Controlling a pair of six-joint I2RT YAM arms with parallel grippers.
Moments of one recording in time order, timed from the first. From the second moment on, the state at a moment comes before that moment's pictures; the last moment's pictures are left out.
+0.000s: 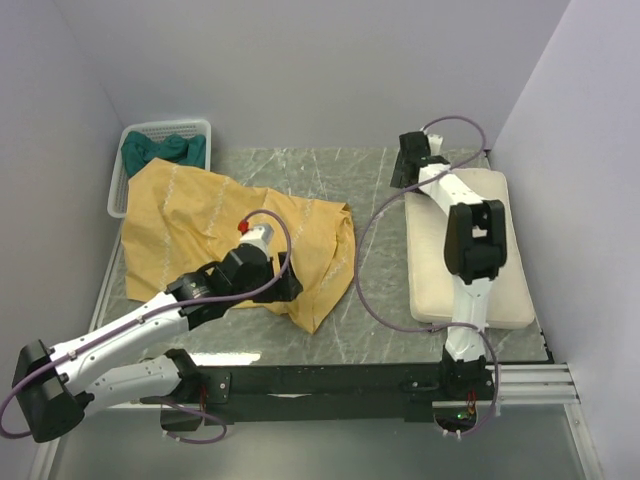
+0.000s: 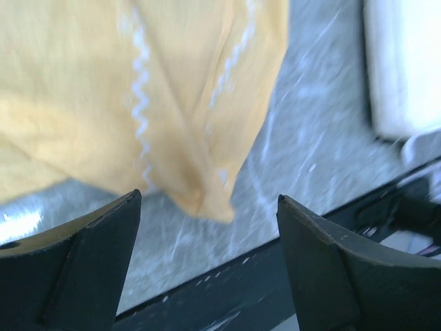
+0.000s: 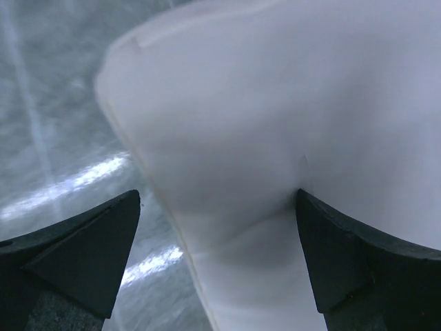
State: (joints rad) left arm -0.88 0.98 0.74 -0.47 -0.14 -0.78; right arm 0.15 2.09 1.70 -0.50 0.46 0.38
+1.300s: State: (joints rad) left arm -0.74 1.47 0.97 -0.11 -0.05 -0.91; right arm 0.48 1.04 0.87 -0.29 0.12 0.26
